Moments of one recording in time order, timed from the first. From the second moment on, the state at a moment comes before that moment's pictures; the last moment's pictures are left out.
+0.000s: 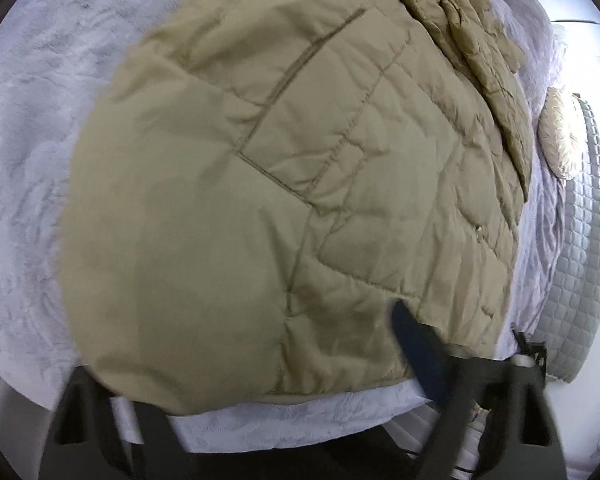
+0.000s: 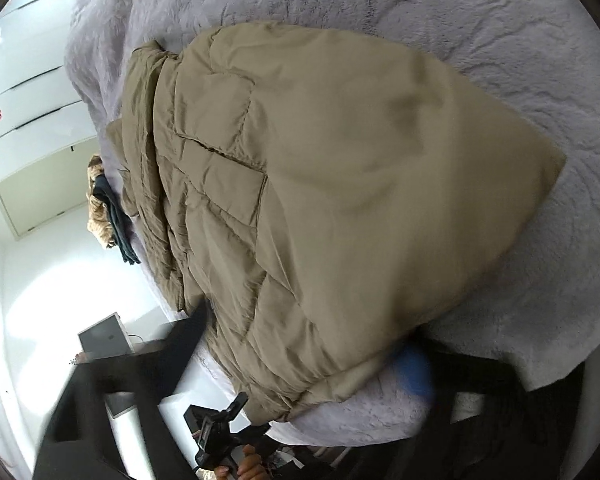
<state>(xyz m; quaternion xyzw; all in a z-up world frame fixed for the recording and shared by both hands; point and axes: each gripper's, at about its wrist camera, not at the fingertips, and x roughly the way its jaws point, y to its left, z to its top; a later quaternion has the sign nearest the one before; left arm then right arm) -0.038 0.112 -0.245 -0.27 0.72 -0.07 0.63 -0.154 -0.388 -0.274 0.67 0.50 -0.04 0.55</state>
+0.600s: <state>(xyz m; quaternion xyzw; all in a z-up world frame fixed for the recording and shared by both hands) 0.031 0.118 -0.123 -0.23 0.61 -0.11 0.75 -0.084 -0.399 -0.169 0.61 0.45 0.05 0.65</state>
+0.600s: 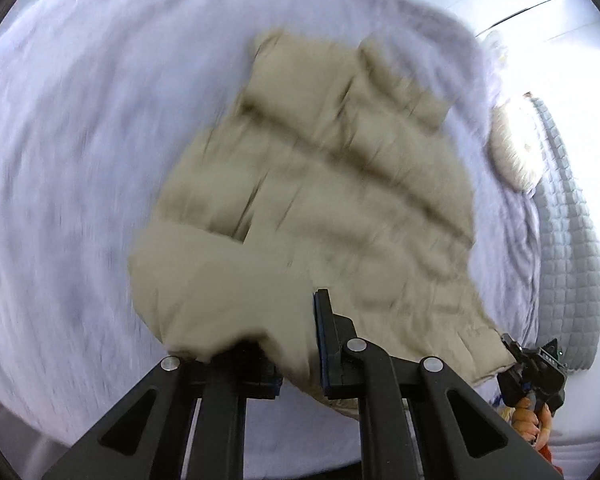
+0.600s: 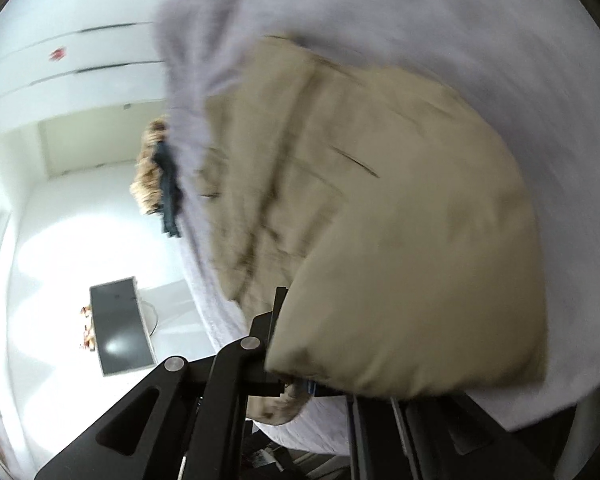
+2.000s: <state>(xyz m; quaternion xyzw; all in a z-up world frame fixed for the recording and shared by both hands) 0.316 0.067 -0.169 -0.08 0.52 -0.05 0.85 0.255 -0.413 -0.210 0.46 0.49 0.06 0.74</state>
